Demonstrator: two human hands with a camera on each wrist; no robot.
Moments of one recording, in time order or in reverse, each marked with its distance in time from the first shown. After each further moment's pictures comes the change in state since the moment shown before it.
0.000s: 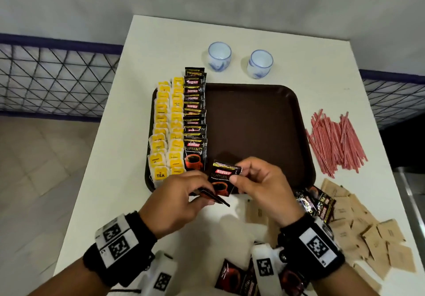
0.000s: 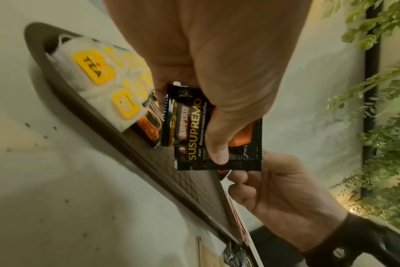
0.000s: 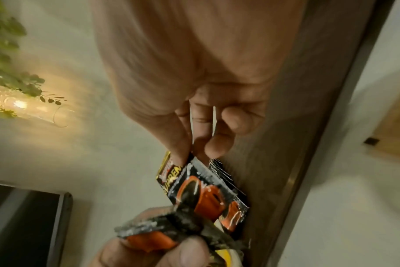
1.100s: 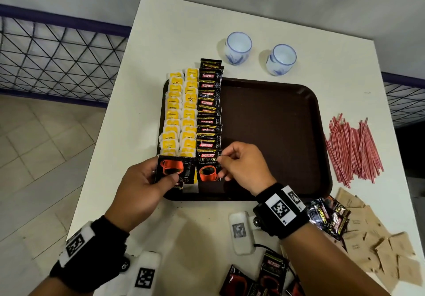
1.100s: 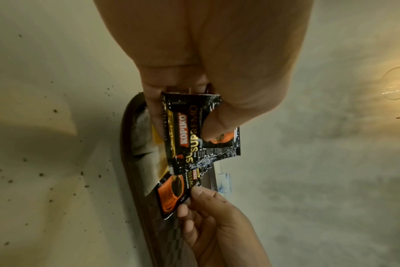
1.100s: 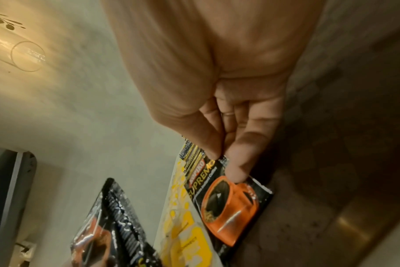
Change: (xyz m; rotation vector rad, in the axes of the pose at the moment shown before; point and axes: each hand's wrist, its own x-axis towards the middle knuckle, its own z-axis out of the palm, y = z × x) left_hand -0.011 -0.045 -0.049 -0.344 0.375 -0.414; right_hand 0.084 0.012 0.054 -0.267 0.006 0.265
